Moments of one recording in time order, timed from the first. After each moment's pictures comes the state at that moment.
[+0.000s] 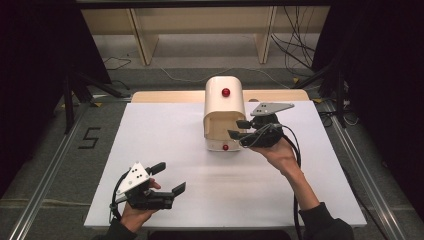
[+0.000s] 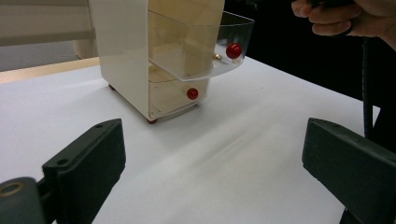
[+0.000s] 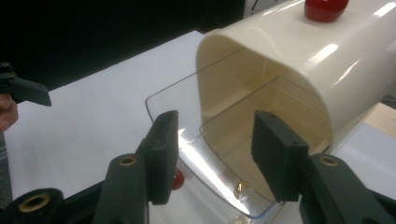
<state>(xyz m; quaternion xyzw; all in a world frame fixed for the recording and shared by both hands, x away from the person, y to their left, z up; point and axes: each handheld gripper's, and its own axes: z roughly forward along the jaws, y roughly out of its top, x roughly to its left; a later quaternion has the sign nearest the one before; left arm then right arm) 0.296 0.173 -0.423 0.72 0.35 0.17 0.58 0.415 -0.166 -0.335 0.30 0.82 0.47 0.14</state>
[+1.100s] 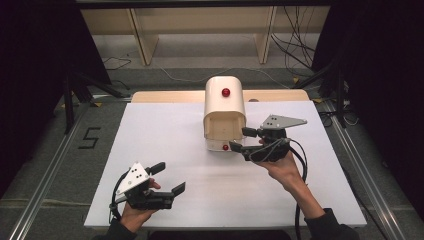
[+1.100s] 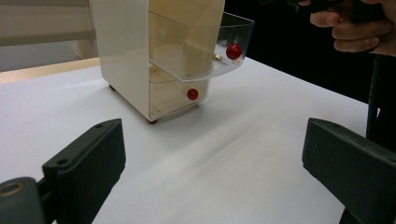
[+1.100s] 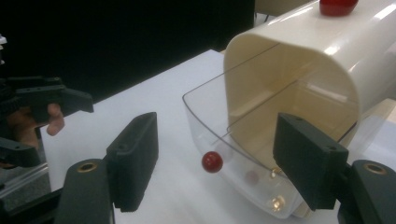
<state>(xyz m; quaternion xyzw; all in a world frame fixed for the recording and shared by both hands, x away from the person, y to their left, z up) 0.296 0.173 -0.423 0.72 0.35 0.17 0.58 0.383 -0.179 -0.347 0.30 0.78 0.53 0.12</state>
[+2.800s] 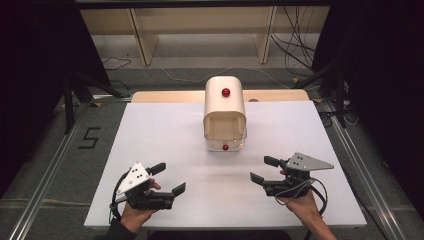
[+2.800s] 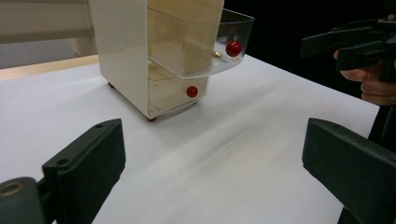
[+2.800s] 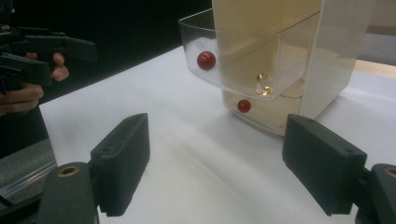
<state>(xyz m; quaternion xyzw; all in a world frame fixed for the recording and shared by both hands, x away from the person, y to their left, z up) 0.296 0.172 -0.423 0.72 0.35 0.17 0.58 0.322 -0.233 -0.410 0.32 0.76 0.55 0.14</state>
